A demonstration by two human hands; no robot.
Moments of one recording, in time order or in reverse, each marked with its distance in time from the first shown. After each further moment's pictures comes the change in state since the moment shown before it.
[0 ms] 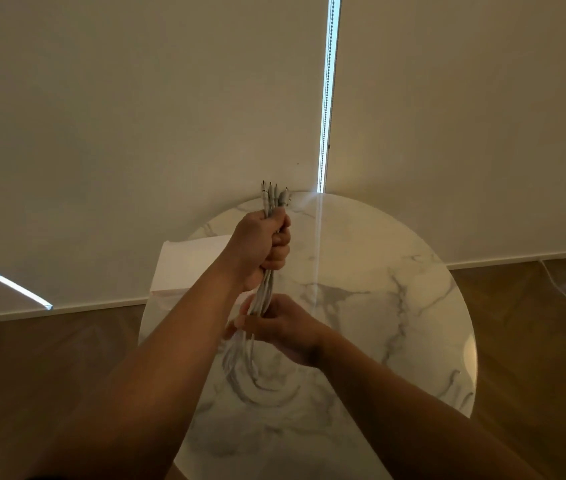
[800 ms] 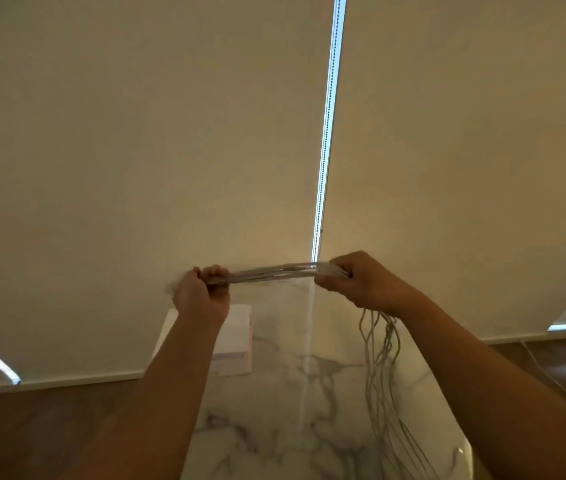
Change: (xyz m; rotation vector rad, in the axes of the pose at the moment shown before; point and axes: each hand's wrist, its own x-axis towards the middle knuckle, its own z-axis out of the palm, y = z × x) left_hand -0.007 0.039 -0.065 -1.133 0.542 0.224; right_hand -0.043 -0.175 -0.065 -1.023 0.391 -0.246
